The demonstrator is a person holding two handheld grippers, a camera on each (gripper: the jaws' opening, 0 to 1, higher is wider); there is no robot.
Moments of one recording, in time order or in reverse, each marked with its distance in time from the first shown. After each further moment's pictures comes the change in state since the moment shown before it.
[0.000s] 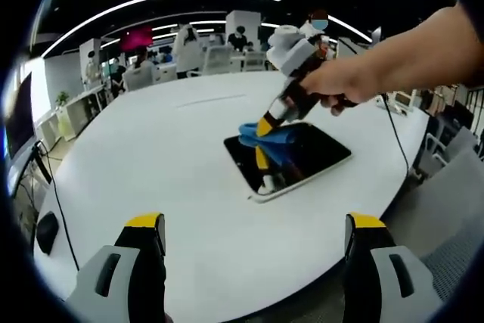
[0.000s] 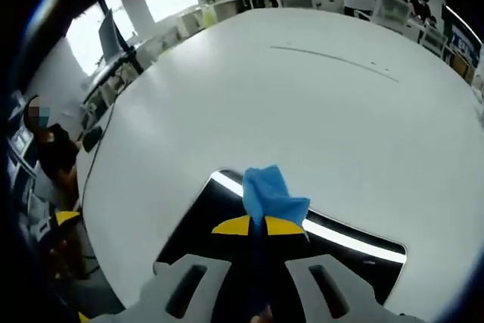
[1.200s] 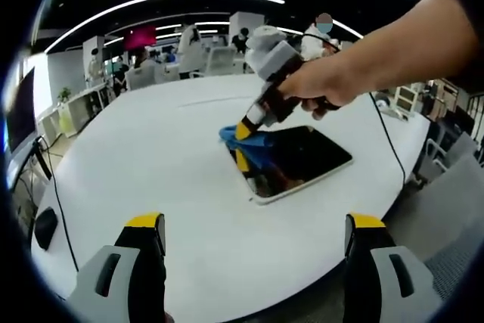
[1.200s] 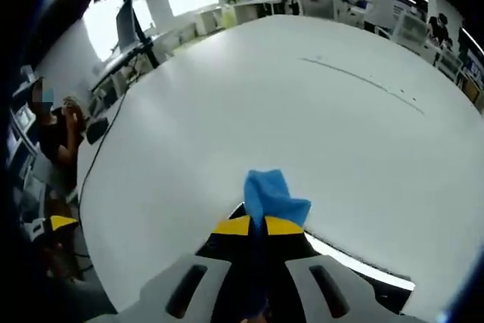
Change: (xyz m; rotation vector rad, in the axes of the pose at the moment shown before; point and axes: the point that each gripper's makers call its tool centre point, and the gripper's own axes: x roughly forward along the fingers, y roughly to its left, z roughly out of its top) left arm 0.000 0.001 -0.001 -0.028 -0.012 0.003; right arm 0.017 0.035 0.021 -0.130 -0.037 0.024
